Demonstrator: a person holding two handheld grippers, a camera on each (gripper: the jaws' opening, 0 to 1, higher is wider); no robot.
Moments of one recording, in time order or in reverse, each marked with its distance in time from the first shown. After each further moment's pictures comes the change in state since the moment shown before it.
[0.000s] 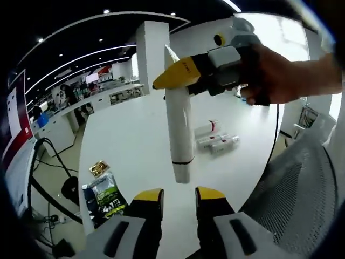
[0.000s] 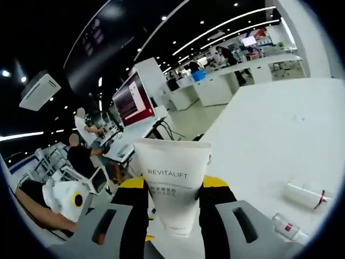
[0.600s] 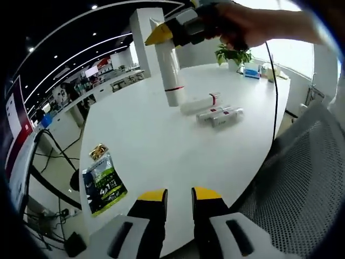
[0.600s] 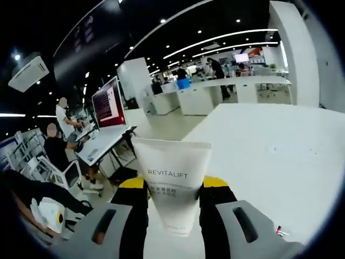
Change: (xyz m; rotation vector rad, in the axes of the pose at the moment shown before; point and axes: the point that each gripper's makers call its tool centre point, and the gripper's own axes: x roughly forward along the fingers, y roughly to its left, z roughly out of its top) left arm 0.014 0.003 -0.040 0.021 0.132 0.078; right arm -0.018 -0.065 0.049 -0.144 -0.025 -0.160
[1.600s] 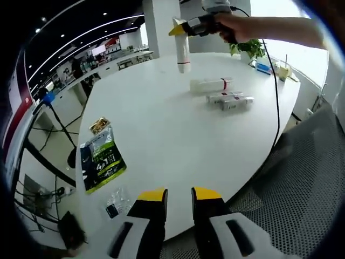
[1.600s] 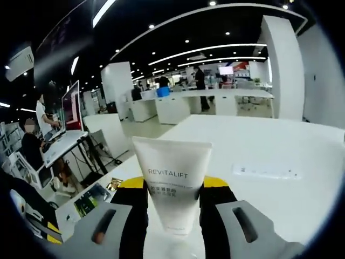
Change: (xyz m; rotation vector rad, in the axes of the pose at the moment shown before) left arm 0.004 0.007 -0.032 -0.093 0.134 0.005; right arm 0.048 -0.132 0.012 -0.060 -0.058 -0.170
